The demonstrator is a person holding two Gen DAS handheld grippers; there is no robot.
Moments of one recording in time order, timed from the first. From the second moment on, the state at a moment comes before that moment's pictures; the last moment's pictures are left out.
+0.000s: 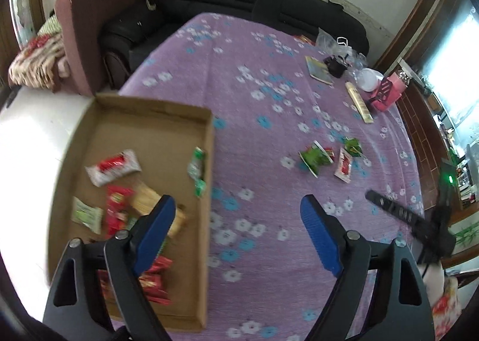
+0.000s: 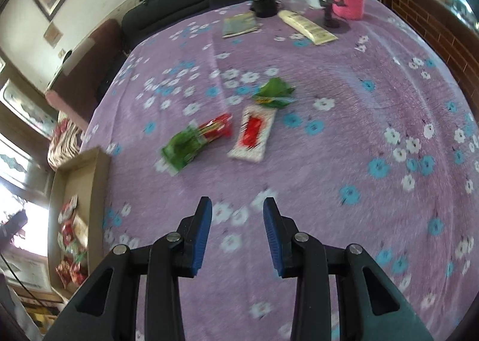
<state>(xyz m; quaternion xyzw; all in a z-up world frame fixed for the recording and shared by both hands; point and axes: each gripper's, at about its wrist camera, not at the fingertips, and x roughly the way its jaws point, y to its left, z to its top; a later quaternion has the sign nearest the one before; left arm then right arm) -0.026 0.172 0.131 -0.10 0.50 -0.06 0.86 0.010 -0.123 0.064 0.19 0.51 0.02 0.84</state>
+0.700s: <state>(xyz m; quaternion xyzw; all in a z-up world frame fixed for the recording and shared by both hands) -0.028 0.145 0.108 -0.11 0.51 -0.06 0.85 0.105 -0.054 0.040 0.15 0.56 0.22 0.78</state>
